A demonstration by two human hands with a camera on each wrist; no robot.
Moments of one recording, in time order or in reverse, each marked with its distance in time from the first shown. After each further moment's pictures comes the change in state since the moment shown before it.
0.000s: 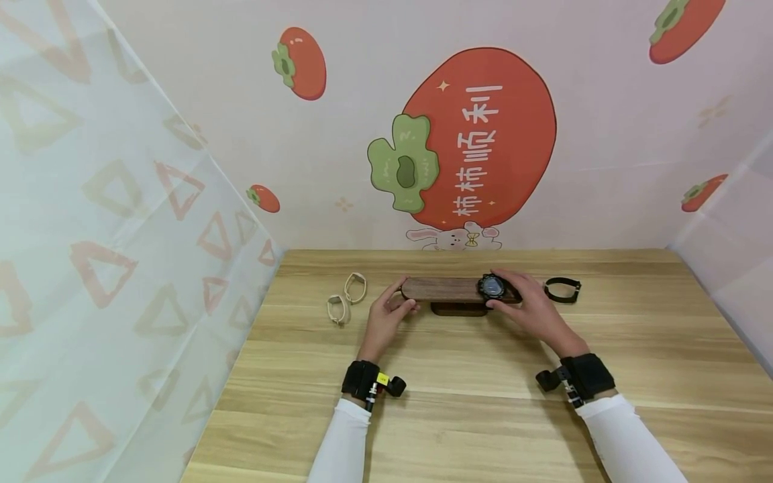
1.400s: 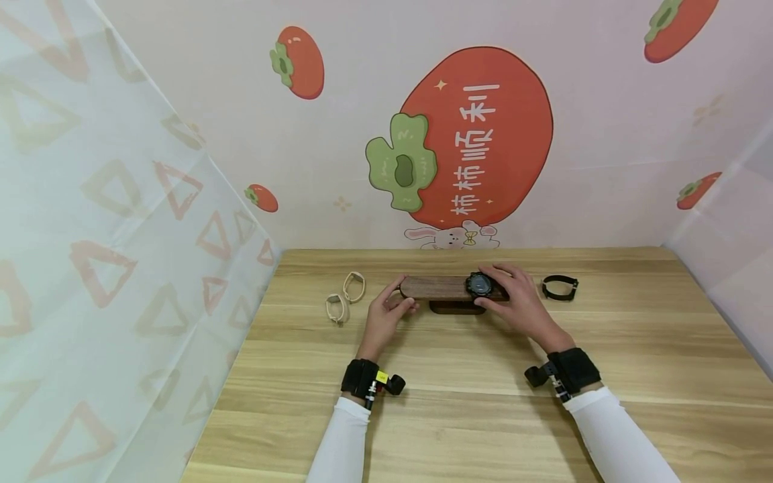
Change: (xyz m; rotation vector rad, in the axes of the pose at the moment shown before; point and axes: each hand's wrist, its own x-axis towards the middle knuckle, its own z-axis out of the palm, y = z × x) left_hand 0.001 -0.001 0.000 0.014 -0.001 0.004; right_hand 0.008 -0.007 0.014 -0.060 0.086 -0.096
